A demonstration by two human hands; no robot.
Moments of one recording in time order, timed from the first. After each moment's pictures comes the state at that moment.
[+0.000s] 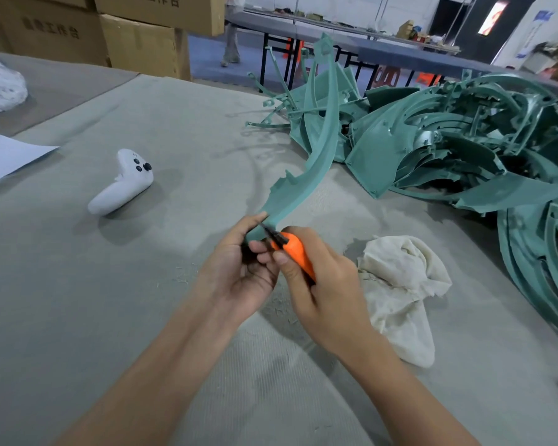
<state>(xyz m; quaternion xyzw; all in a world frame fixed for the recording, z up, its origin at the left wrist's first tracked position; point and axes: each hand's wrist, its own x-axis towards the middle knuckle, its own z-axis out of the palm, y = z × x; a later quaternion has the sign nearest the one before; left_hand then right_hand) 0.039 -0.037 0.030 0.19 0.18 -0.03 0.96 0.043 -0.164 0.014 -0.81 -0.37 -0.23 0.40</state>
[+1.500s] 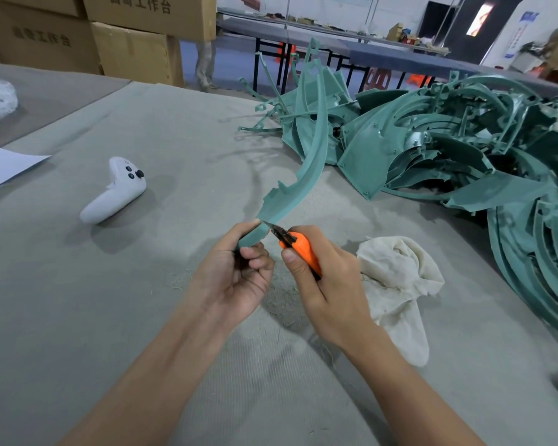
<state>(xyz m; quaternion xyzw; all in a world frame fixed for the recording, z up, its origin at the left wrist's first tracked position) 0.038 -0.038 0.028 0.17 0.18 -0.01 0.97 0.058 -0.174 0.010 -0.80 -0.36 -0.23 0.42</state>
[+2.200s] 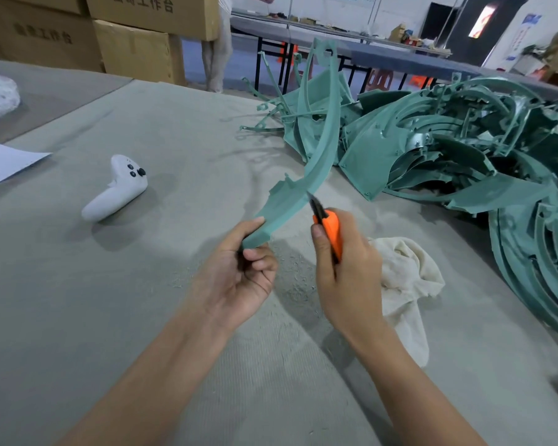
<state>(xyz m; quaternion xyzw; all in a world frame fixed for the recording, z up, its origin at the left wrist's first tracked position) 0.038 -0.038 0.027 0.15 0.15 -0.04 0.98 0.068 -0.176 0.010 -0.82 -0.24 -0.32 0.40</state>
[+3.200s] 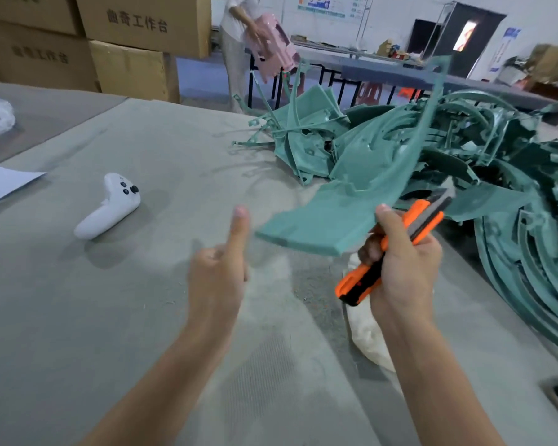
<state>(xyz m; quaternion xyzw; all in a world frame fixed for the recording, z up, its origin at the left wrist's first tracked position) 0.028 -0.045 0.029 0.64 0.21 0.20 0.71 0.078 -0.207 0.057 -0.54 -0.01 -0.16 0.83</state>
